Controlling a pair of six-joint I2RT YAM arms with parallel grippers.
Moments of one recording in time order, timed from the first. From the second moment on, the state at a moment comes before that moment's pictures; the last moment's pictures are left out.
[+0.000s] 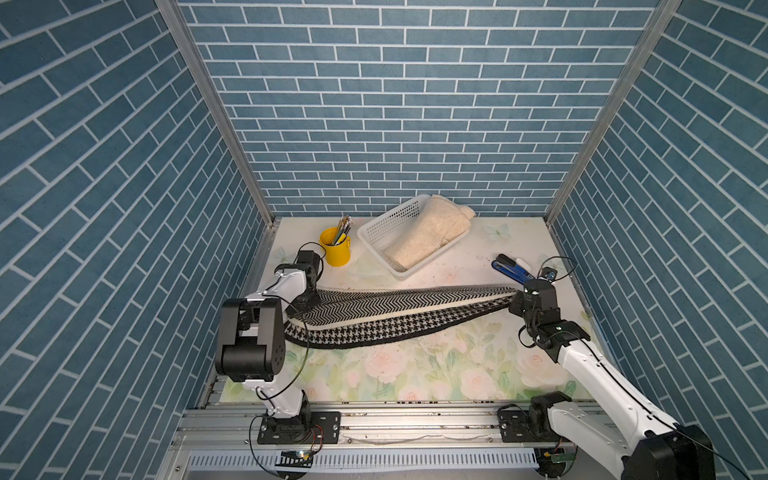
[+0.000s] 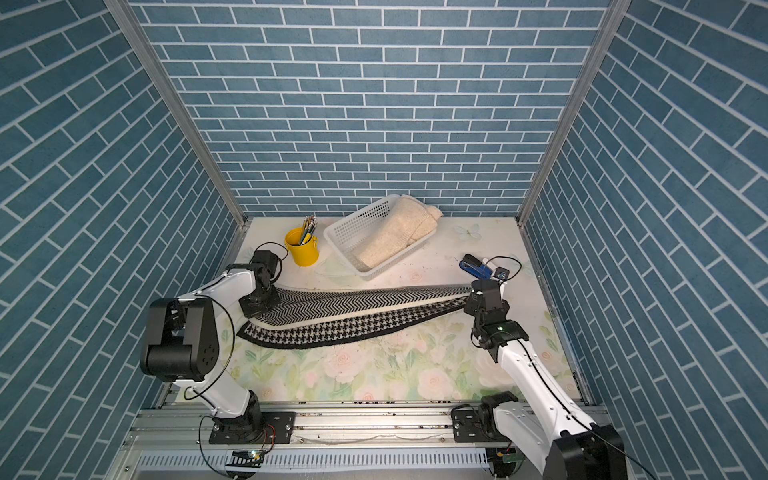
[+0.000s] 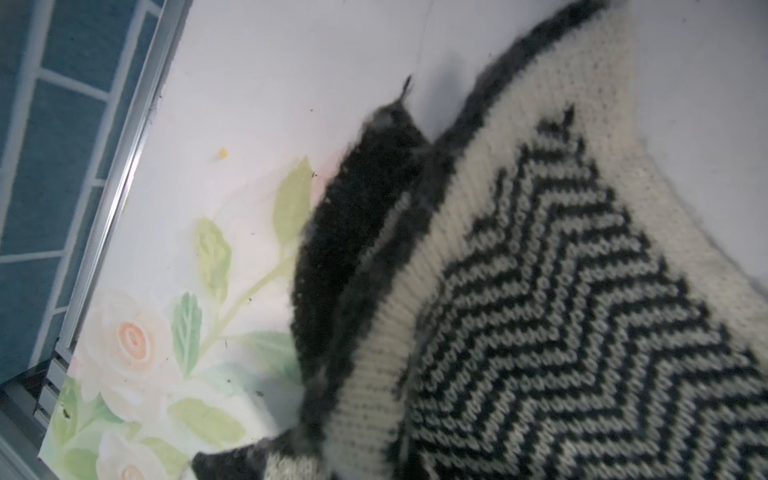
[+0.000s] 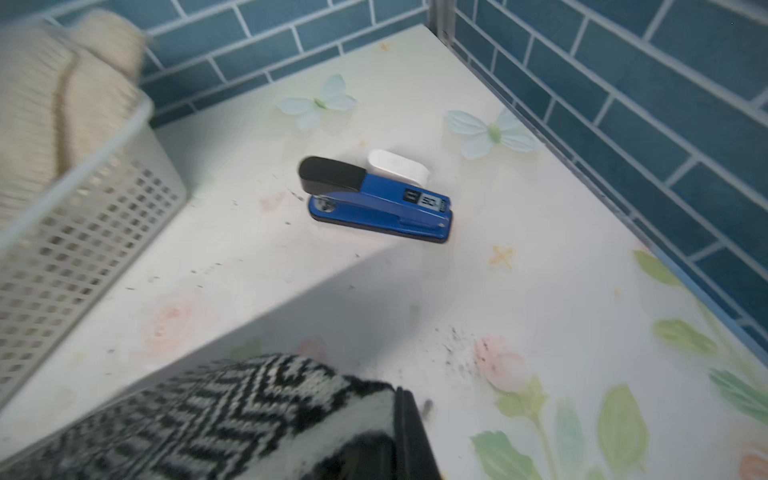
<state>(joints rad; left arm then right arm) -0.01 1.68 1.05 -0.80 -0.35 -0.57 0.28 0.96 0.58 -0.35 0.44 0.47</state>
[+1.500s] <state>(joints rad) -0.01 1.67 1.04 -0.78 -0.34 -0.57 0.62 0.80 0.65 -0.79 0.10 0.66</state>
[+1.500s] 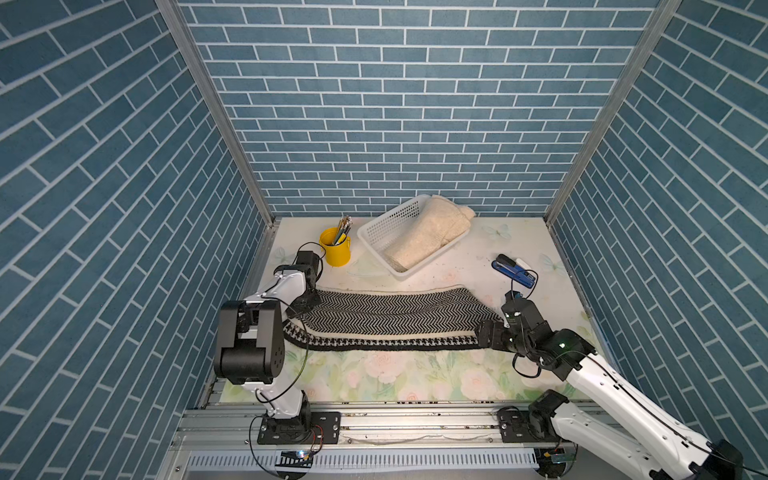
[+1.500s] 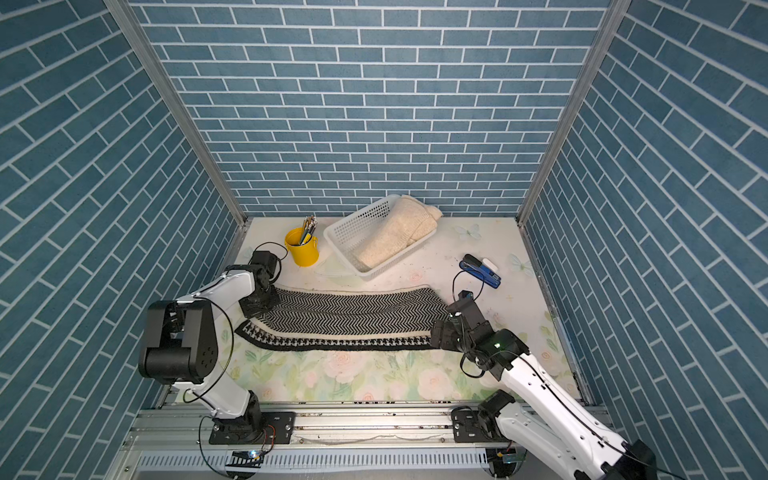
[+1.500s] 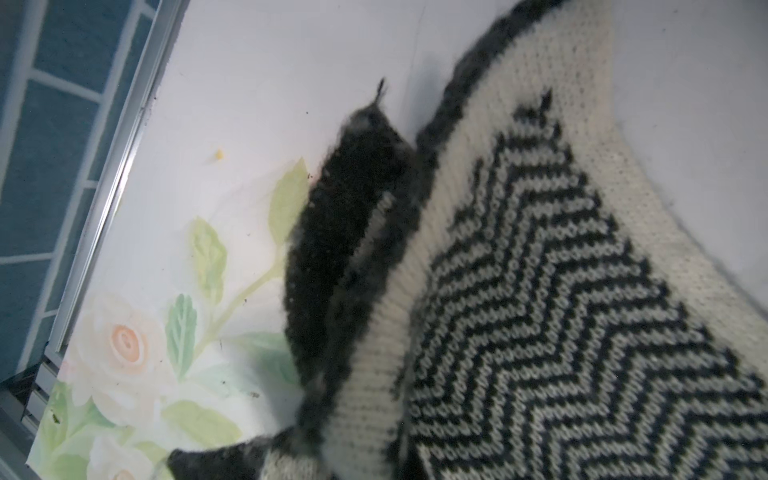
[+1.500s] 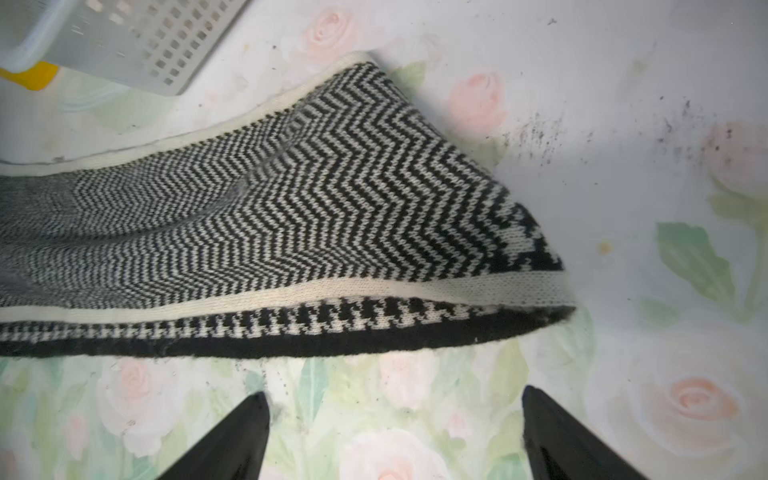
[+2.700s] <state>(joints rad) -0.01 1.64 1.03 -0.77 -0.33 -0.56 0.30 1.61 0.80 -0.24 -0.36 0.31</state>
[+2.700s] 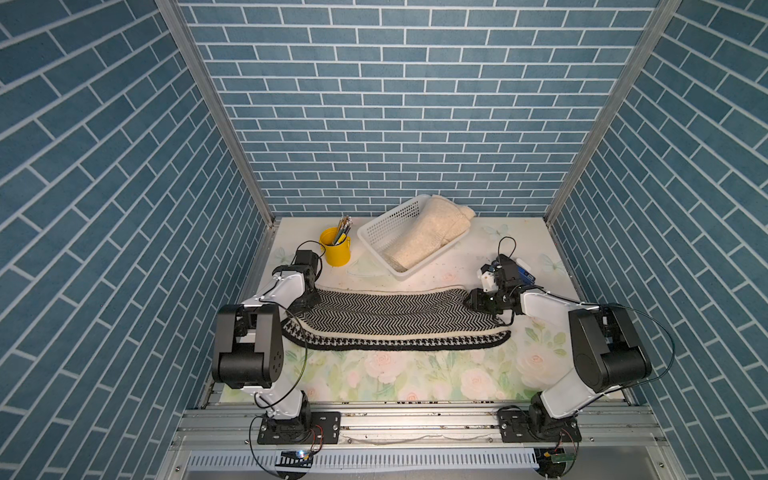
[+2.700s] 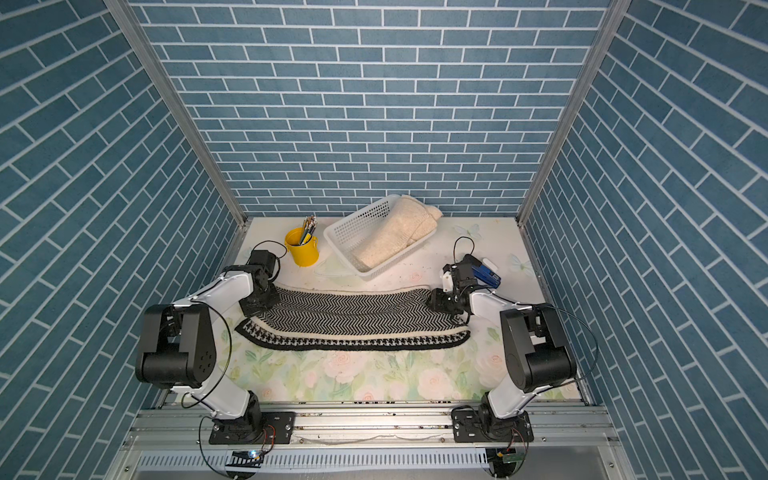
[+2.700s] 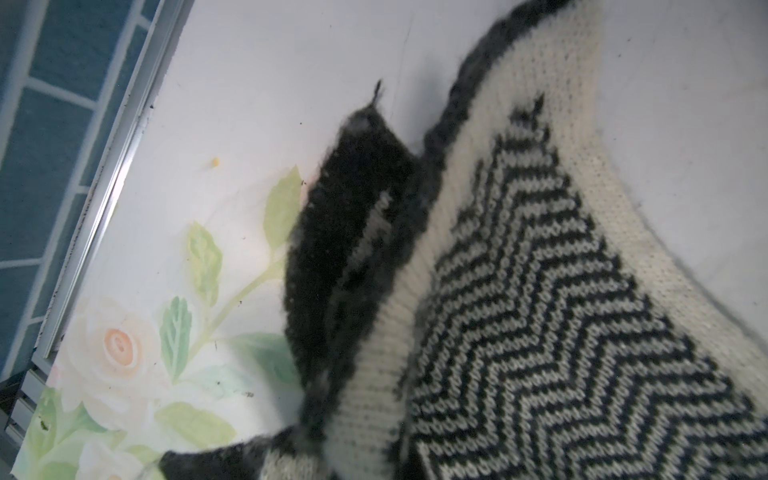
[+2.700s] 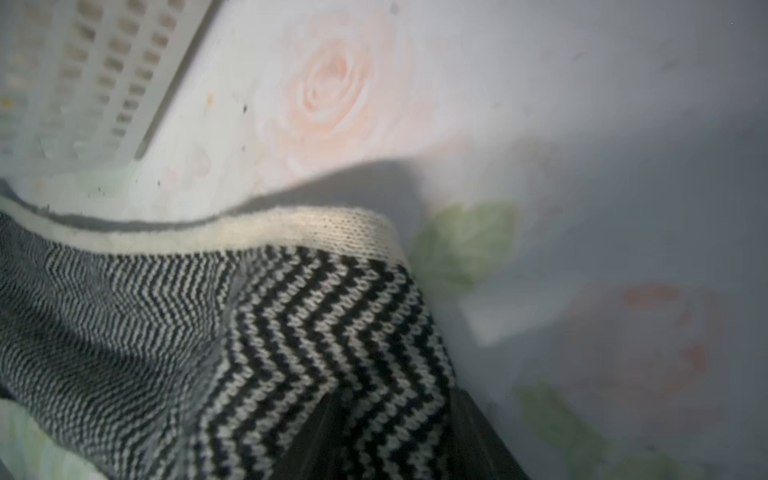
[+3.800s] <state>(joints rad) -0.01 1.64 1.03 -0.76 -0.32 -0.56 0.74 1.48 0.97 -0.42 -0.13 0.36</state>
